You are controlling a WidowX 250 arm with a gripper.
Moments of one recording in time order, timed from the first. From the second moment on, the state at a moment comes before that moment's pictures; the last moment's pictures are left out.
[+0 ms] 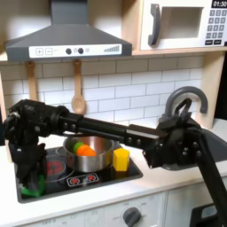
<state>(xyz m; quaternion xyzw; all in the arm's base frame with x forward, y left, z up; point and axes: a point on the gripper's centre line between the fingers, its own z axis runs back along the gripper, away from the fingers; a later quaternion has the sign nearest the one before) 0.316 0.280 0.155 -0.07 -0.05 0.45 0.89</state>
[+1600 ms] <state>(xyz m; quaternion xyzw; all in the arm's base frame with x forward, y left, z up) 0.305 0.231 0.197 -0.01 -0.09 0.46 0.89</state>
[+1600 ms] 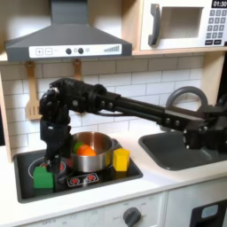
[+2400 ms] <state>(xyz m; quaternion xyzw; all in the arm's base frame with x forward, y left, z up) 0.297 0.125 0.214 -0.06 -0.09 0.34 0.93</state>
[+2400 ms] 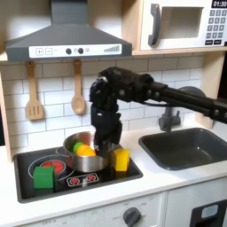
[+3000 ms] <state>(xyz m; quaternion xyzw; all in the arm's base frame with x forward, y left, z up) 0.295 0.104 0.210 -0.06 -0.09 0.38 0.92</state>
